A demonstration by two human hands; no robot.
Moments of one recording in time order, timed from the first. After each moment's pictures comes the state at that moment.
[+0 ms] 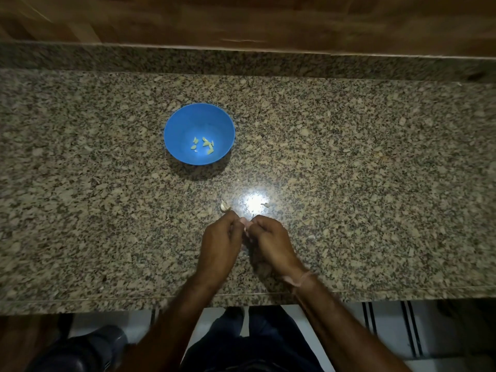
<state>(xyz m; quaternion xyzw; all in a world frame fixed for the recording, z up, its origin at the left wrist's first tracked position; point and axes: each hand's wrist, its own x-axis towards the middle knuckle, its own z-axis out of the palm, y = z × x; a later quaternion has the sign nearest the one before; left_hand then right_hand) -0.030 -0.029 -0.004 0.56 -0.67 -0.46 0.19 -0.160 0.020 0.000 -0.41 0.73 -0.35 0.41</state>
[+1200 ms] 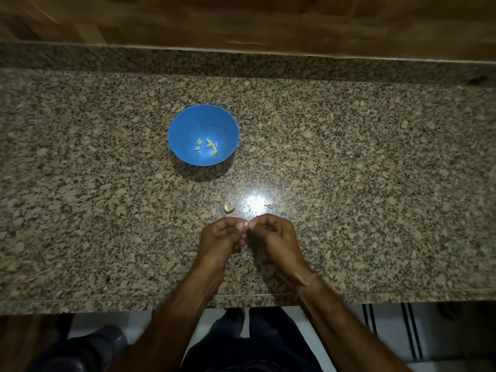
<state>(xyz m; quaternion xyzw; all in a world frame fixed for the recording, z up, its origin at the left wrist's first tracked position) -0.023 -0.032 -0.002 0.58 -0.32 -0.71 0.25 -0.157 0.019 0.011 -0.15 0.61 -0.53 0.57</state>
